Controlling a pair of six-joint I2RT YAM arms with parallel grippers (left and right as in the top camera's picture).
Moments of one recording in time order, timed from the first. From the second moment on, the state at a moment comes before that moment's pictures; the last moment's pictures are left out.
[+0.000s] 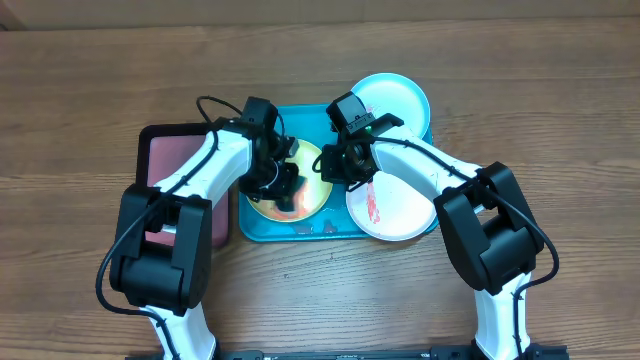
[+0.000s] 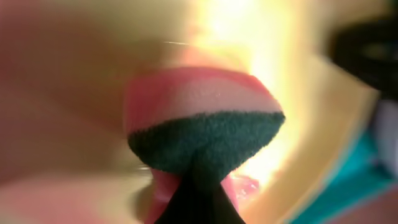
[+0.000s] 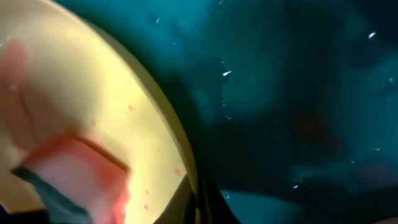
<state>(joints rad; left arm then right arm) -0.26 1.95 1.27 -0.84 0.36 -0.06 0.54 2.13 1.49 -0.66 -0.29 0.59</state>
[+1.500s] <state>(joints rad) -0.27 1.96 1.27 -0.60 0.25 -0.18 0.54 2.13 1.49 -0.67 -0.32 0.60</state>
